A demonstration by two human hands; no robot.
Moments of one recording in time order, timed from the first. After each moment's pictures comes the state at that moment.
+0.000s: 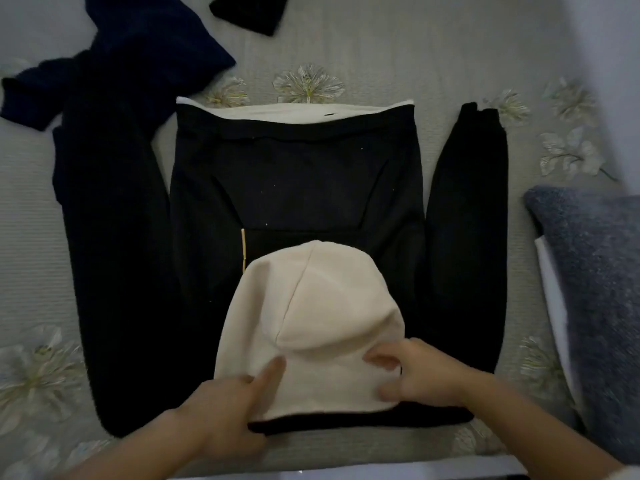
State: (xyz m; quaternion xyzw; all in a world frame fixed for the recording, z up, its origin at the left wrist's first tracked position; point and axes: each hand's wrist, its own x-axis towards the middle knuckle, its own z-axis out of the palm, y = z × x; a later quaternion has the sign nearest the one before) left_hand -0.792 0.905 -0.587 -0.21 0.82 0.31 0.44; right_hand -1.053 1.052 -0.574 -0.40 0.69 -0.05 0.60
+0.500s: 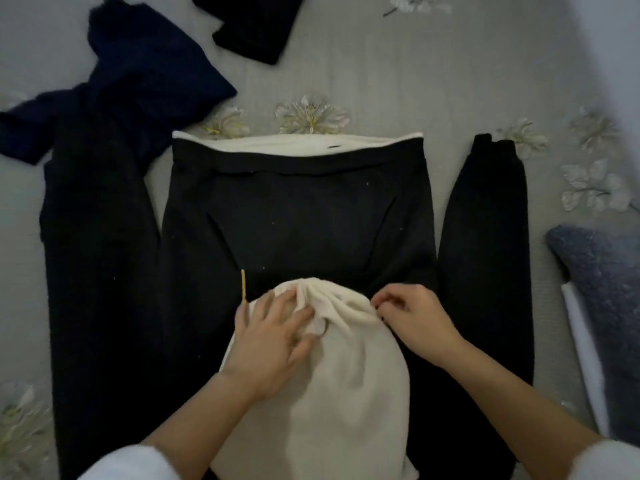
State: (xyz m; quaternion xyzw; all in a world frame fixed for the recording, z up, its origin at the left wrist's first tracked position) left_hand -0.900 0.844 -0.616 -0.34 0.89 0.24 0.20; right_hand -1.110 0.955 -0.603 -0.34 0.82 -0.25 0.38
